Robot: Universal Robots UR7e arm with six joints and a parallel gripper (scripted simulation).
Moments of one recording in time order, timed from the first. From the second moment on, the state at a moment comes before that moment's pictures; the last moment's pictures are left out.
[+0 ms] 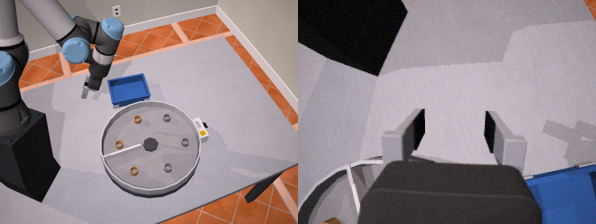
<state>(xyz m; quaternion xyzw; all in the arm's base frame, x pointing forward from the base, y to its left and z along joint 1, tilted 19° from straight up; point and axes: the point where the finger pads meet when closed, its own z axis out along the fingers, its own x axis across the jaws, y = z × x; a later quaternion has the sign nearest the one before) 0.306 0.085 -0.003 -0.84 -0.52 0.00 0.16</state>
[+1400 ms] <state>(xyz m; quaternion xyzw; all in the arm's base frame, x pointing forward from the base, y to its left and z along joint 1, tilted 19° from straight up) 0.391 0.021 0.091 -0.84 -0.52 -0.01 0.16</state>
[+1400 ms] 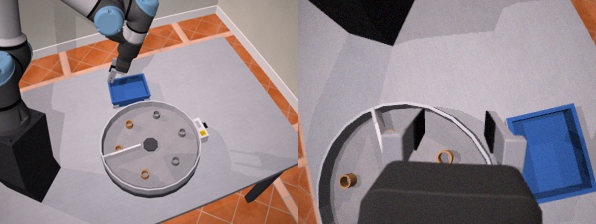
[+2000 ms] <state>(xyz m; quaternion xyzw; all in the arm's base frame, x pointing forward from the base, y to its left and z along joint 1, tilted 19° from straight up) 0.422 -0.003 0.125 -0.84 -0.52 -0.01 0.16</state>
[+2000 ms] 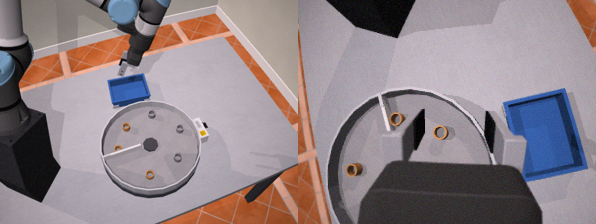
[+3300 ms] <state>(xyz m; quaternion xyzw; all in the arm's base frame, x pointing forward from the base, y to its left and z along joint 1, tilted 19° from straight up) 0.454 -0.027 0.162 -0.84 -0.53 -0.08 0.09</state>
